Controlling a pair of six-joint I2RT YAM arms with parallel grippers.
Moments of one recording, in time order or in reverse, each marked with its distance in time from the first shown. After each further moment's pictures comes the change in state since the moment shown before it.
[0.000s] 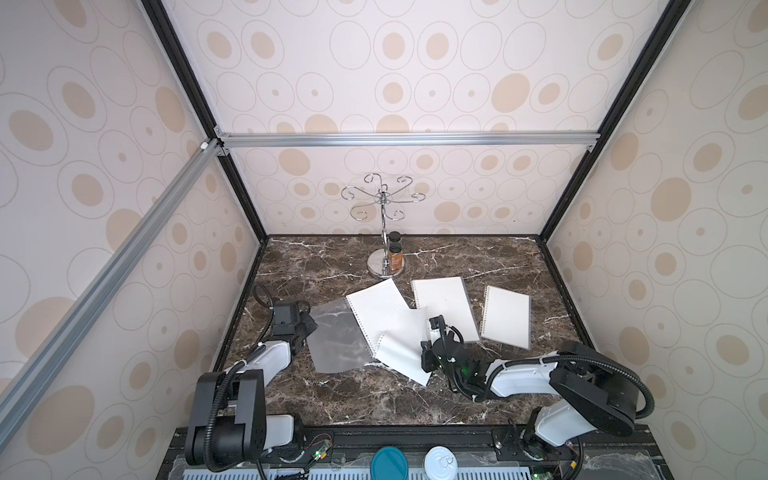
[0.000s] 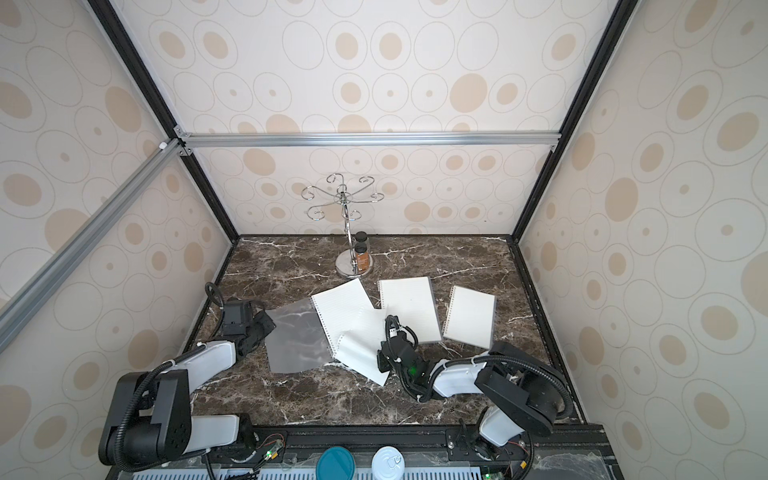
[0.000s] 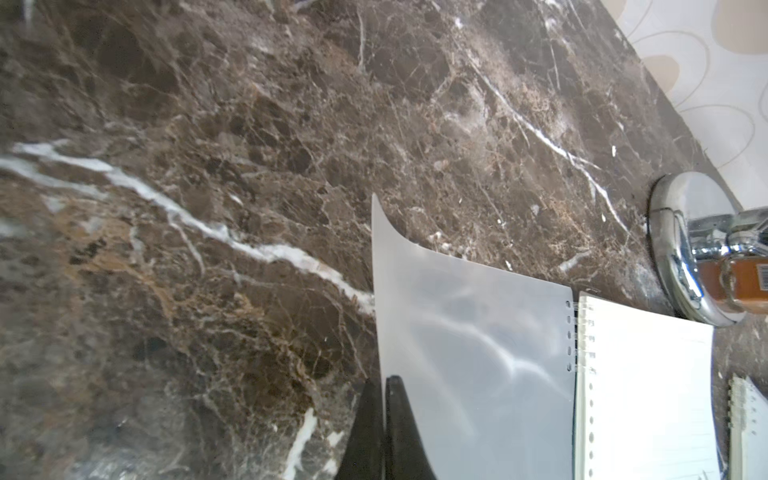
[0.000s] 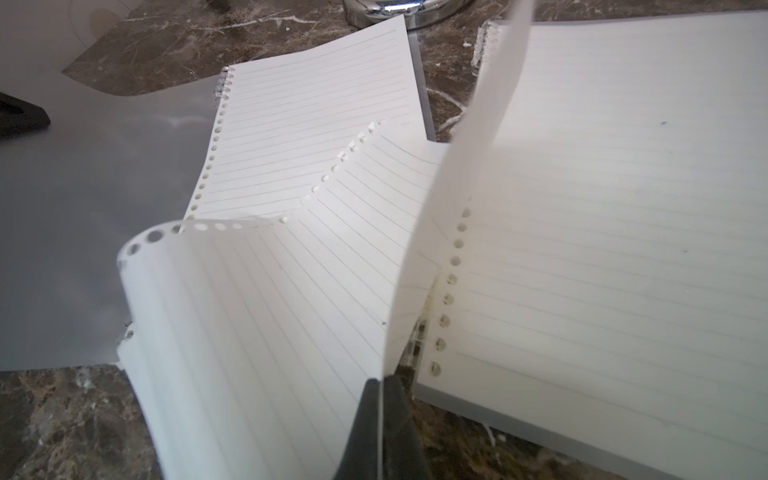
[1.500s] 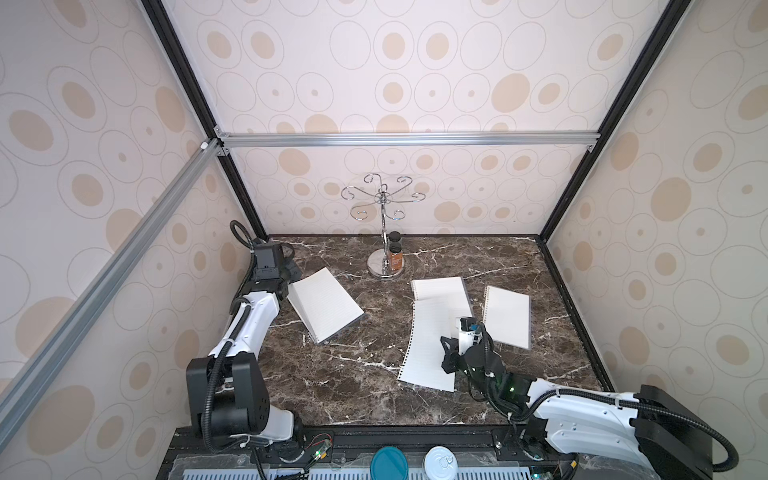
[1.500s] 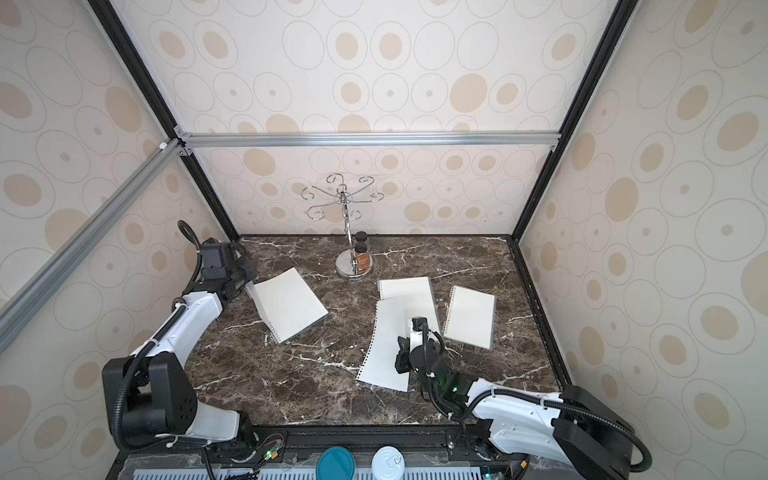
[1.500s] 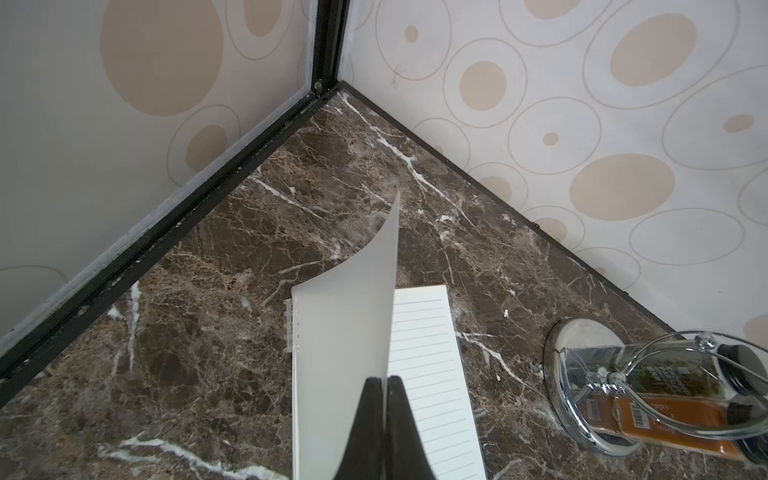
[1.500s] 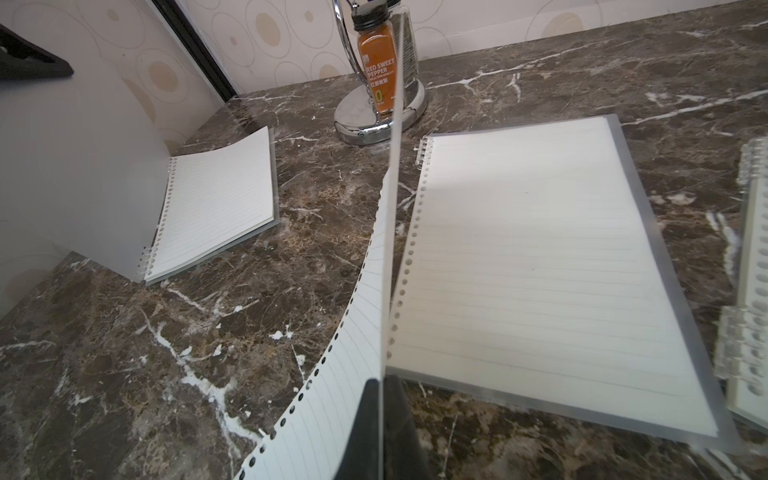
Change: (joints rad) left arm 0.046 0.160 0.616 -0.308 -0.073 0.178; right arm -0.001 -0.445 -0.164 -0.082 0.083 0.034
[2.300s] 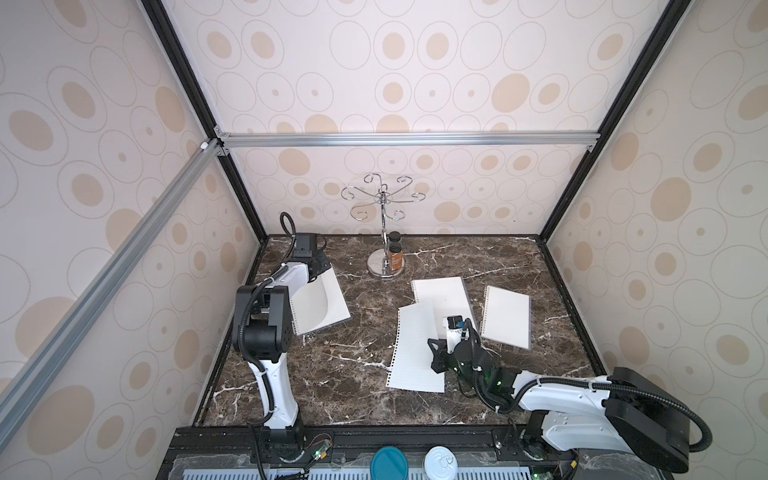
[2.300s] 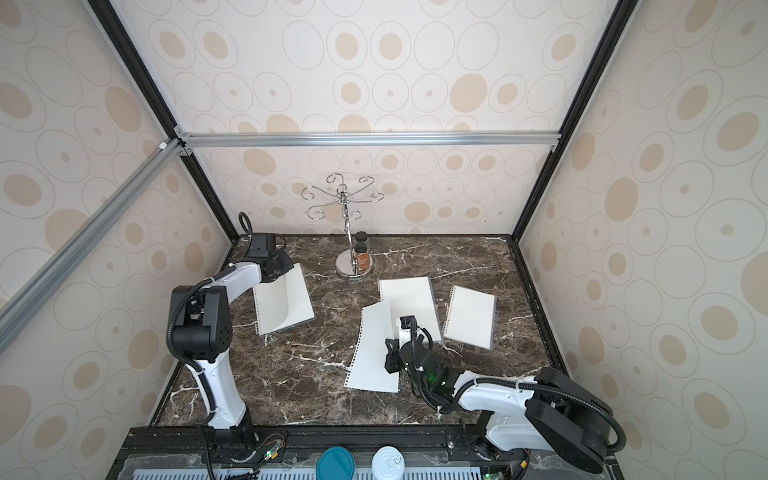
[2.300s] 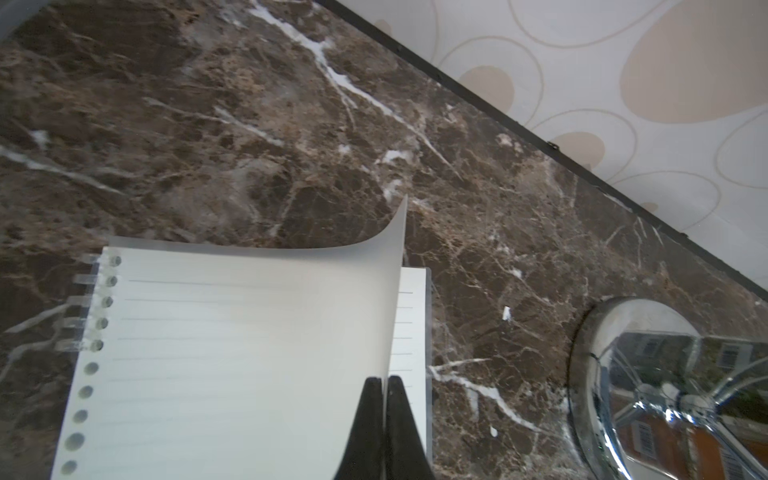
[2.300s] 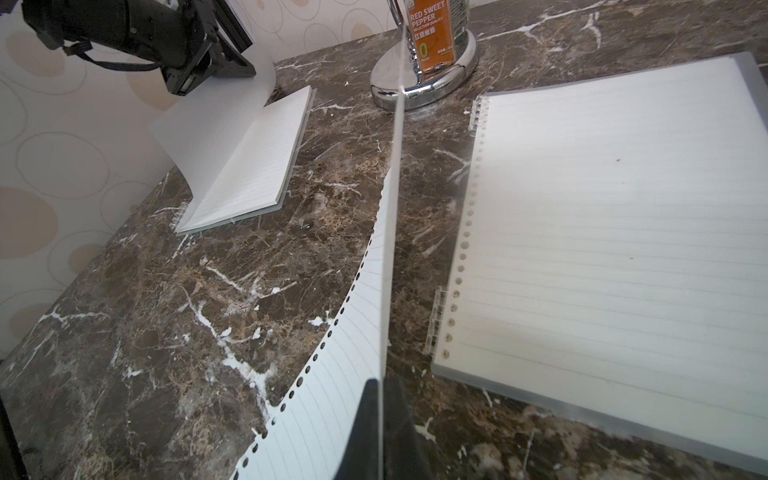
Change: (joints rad) left arm -0.153 0.525 0.343 0.025 0.061 -0.004; right arm 0.000 0.152 0.051 0.077 -0.127 0.042
